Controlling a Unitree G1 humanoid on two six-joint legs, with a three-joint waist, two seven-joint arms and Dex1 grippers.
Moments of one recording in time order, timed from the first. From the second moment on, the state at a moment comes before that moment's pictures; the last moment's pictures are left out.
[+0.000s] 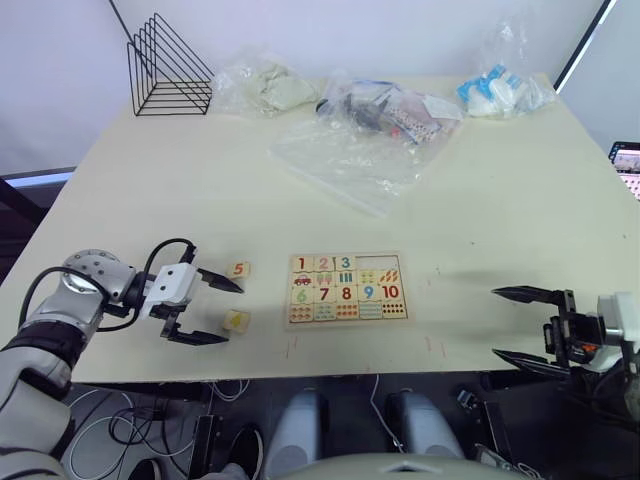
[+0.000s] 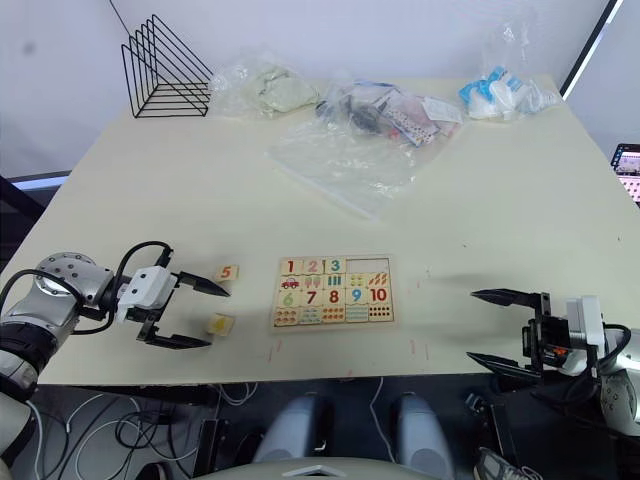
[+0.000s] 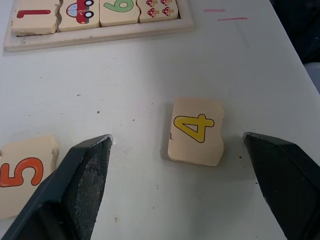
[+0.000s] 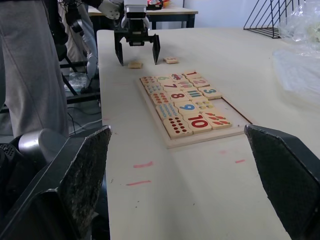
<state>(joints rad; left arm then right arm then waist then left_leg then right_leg) -0.54 1.09 -0.60 0.77 -0.59 -0.64 -1.59 0.08 -0.65 -0.29 0.06 0.66 -0.16 1.61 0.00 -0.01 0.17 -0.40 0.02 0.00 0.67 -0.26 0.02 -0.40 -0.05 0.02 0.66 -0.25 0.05</state>
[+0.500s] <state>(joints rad) -0.53 1.10 -0.61 0.76 -0.63 -0.64 -1.59 0.08 -0.65 -0.29 0.06 0.66 -0.16 1.61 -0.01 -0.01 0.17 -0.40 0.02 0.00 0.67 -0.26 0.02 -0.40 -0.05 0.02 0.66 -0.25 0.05</state>
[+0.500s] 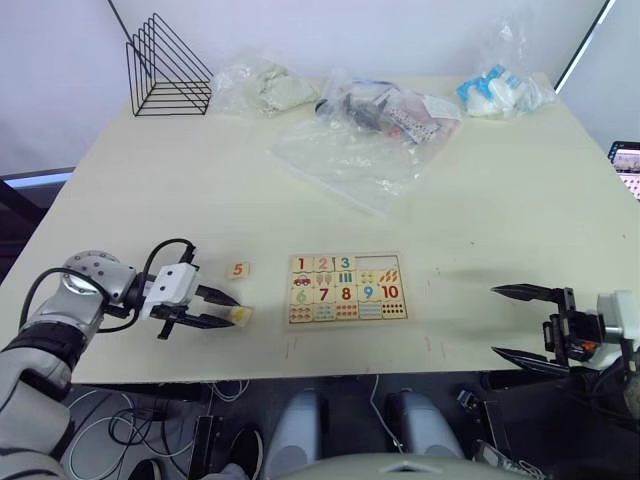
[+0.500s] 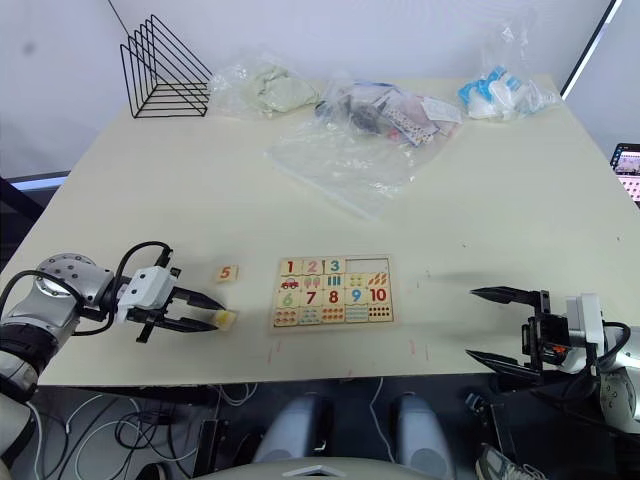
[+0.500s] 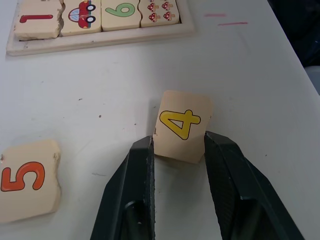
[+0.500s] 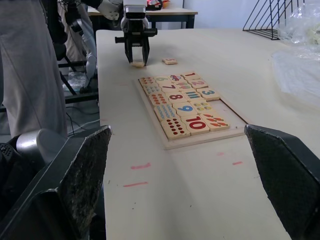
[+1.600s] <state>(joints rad) -0.36 1.05 -0.09 -0.05 -0.61 0.29 -1.17 0.20 -0.57 -0.29 -0.16 0.63 -0.12 1.26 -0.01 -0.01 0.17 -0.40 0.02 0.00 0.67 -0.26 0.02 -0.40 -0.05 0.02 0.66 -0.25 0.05</state>
